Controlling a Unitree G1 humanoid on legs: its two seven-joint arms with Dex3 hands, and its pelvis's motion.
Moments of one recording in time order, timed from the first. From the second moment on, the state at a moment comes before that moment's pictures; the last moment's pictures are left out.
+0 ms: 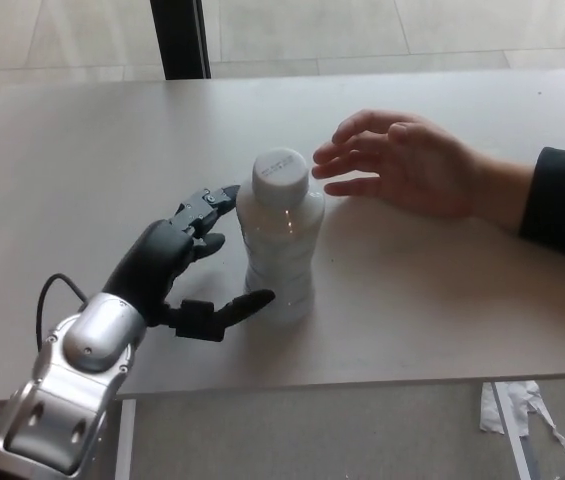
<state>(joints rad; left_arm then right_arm) -0.24 0.32 -0.27 0.10 0.09 0.28 -0.16 0.20 -0.31 -0.59 0.18 0.30 0.01 0.03</state>
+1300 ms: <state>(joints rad) -0.33 -0.10 -0.34 0.39 0.28 0.19 0.25 0.17 -0.30 -0.55 0.18 0.30 0.01 0.03</state>
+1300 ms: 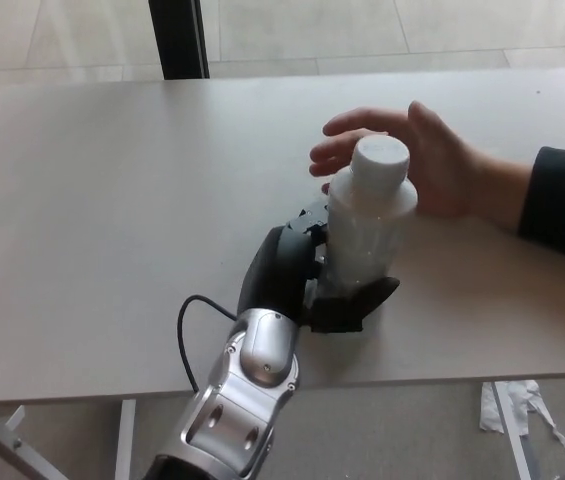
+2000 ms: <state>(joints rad) -0.54 -0.06 -0.25 0.51 0.34 0.07 0.44 0.12 -0.30 -0.54 0.21 0.30 0.00 0.03</state>
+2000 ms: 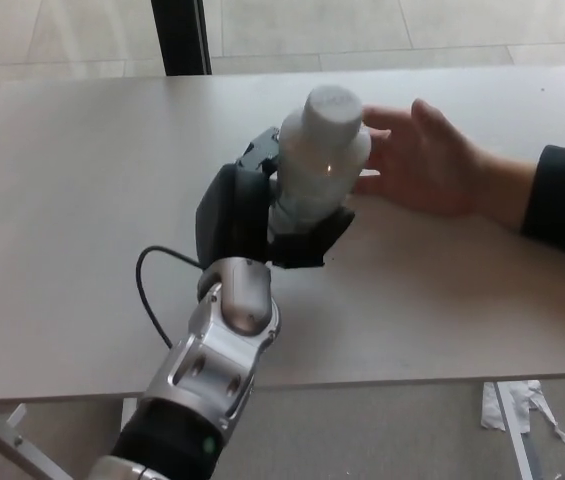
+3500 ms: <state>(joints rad) -1.14 -0.12 -0.60 1.14 0.51 0.31 0.32 0.07 -0.22 -0.38 0.11 0.28 0.07 0.01</state>
